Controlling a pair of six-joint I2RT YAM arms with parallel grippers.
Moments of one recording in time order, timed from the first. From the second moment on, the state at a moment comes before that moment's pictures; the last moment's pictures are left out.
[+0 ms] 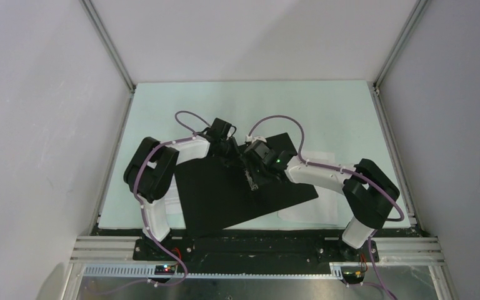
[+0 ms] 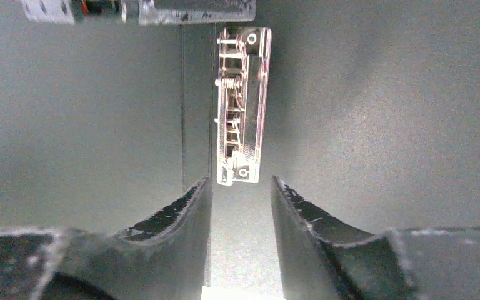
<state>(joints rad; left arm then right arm) -0.50 1.89 1.11 -0.25 0.29 -0.86 0.92 1.68 1.07 -0.38 0.15 0.50</state>
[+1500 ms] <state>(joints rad) -0.50 1.89 1.10 -0.22 0.25 -0.95 0.93 1.79 1.15 -0.47 0.12 0.65</state>
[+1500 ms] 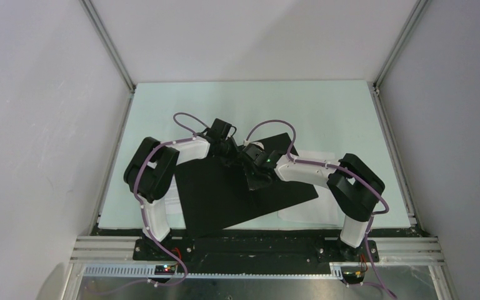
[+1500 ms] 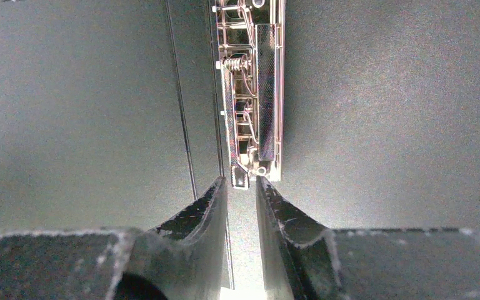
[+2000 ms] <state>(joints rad) -0.50 1.90 1.10 -0.21 0.26 -0.95 0.92 1.77 1.15 -0.45 0.12 0.65</state>
